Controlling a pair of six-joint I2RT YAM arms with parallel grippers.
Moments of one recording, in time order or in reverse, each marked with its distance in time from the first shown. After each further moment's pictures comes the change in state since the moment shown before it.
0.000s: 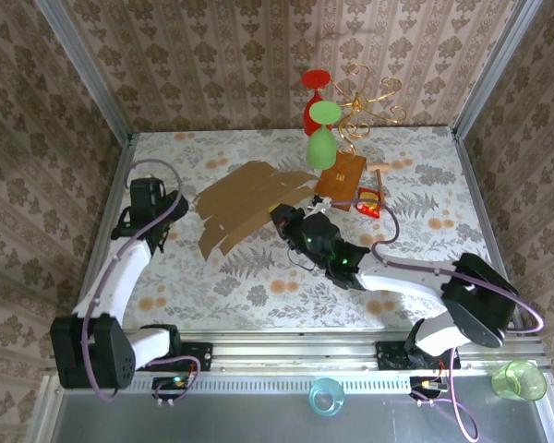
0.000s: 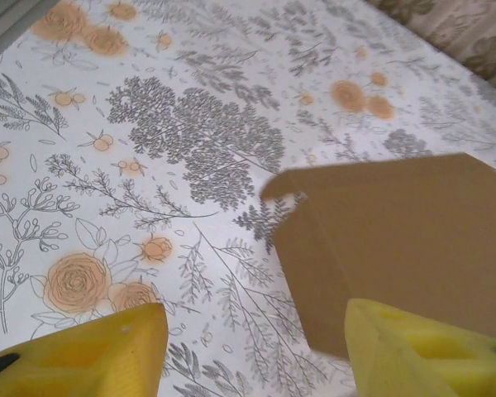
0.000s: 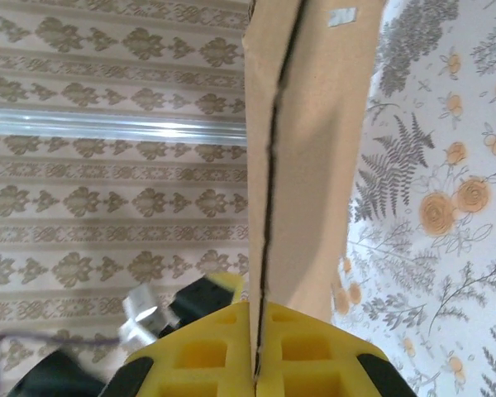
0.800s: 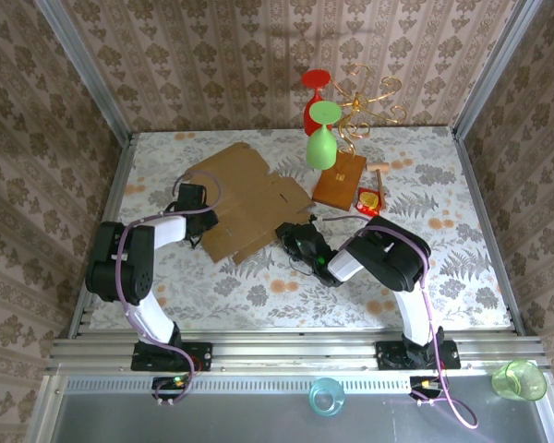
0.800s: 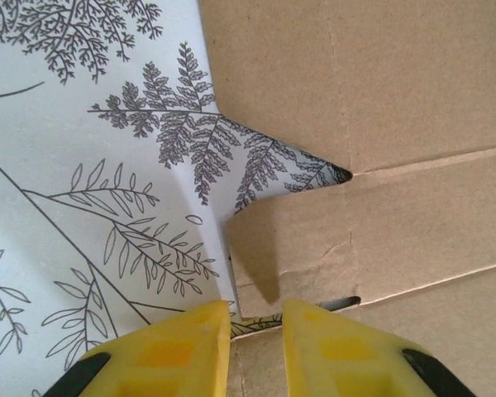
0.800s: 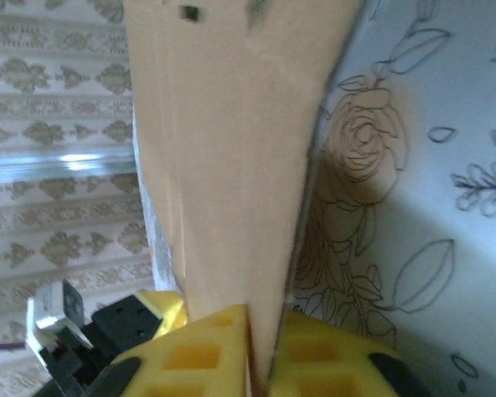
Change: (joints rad) left arm -0.166 0.510 -0.013 0.284 0.022 -0.098; right arm -0.160 0.635 -0.040 0.475 -0.138 0.053
